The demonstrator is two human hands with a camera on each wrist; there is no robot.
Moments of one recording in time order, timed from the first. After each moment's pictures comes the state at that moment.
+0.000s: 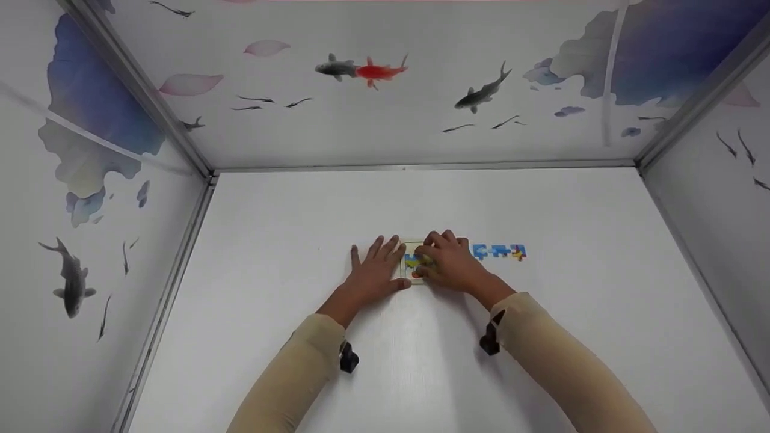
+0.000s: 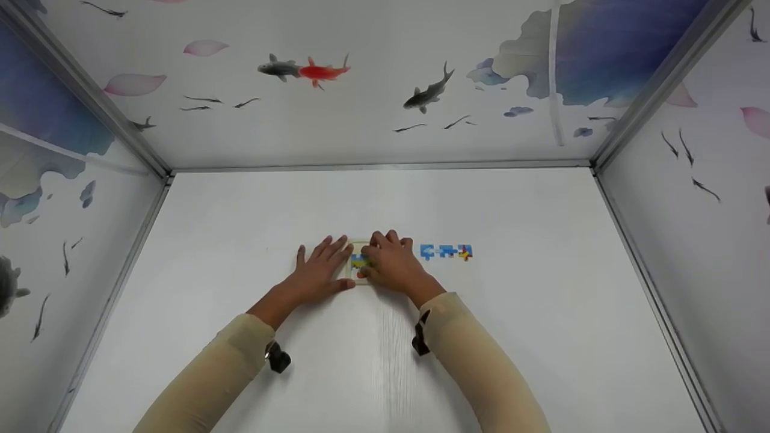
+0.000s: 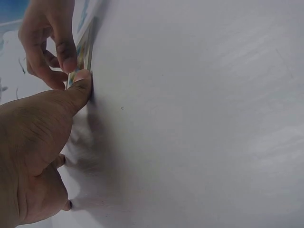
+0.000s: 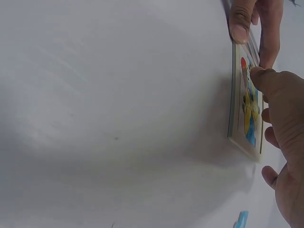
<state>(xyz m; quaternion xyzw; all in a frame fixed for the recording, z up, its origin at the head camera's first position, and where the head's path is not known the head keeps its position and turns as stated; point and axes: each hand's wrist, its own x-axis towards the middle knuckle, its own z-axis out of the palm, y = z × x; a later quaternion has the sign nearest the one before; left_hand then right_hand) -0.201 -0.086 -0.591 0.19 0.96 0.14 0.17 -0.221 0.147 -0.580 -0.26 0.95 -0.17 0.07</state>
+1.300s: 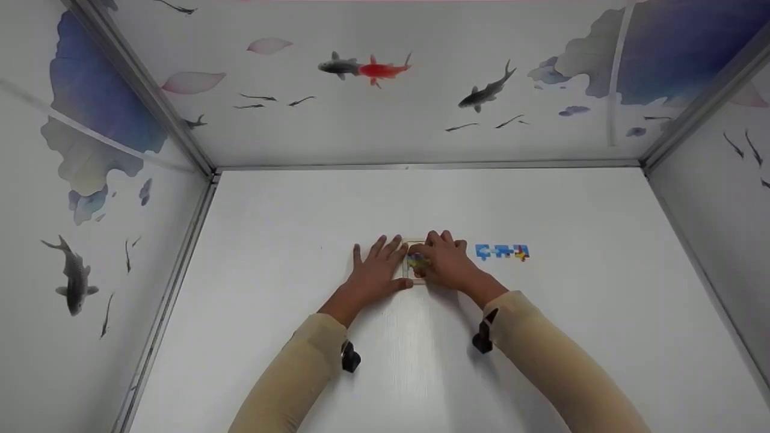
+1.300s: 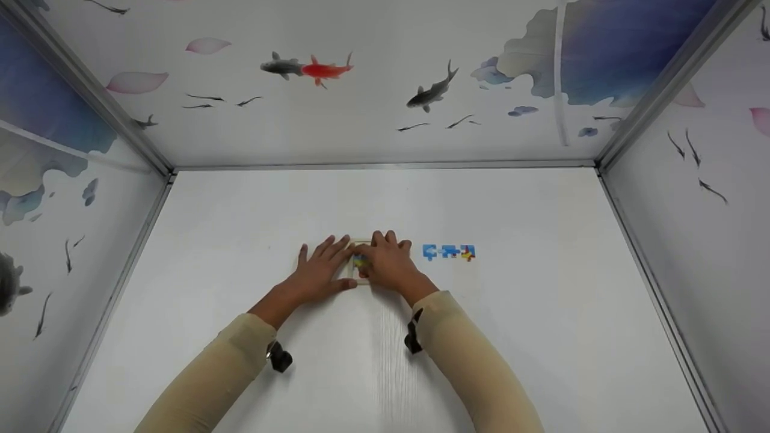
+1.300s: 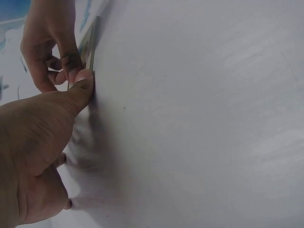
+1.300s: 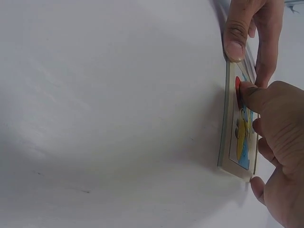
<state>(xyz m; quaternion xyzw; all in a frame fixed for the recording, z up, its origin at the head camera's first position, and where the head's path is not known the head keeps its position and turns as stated) -0.200 -0.087 -0.590 0.19 0.96 0.14 0.17 -0.223 0.132 -0.579 -0.26 0.95 -0.17 0.10</state>
